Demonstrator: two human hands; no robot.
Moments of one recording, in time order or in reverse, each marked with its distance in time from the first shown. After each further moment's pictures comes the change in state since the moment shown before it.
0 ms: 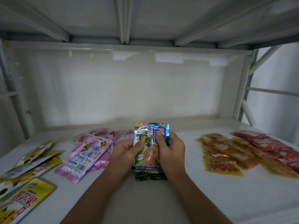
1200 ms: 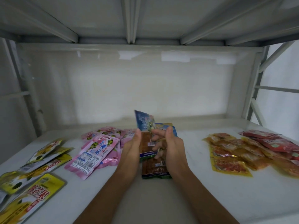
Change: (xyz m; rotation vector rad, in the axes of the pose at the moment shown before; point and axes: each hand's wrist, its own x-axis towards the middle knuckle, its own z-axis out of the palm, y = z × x) left_hand 0.001 -0.007 0.008 -0.088 0.048 0.112; right_hand -0.002 -0.004 0.005 0.163 -0.242 0.090
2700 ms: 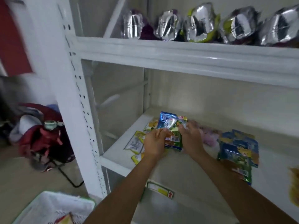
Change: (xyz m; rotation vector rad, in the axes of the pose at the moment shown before) left_hand -0.089 0.116 -0.161 0.455 0.707 -0.017; right_hand -0.031 -0.077 0.194 -0.360 -0.340 0.085
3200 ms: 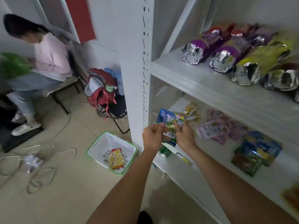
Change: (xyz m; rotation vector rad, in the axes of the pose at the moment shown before) left_hand -0.095 0.149 -0.157 0.103 0.298 -0.396; right_hand -0.095 -0.177 0.042 -0.091 -0.522 0.218
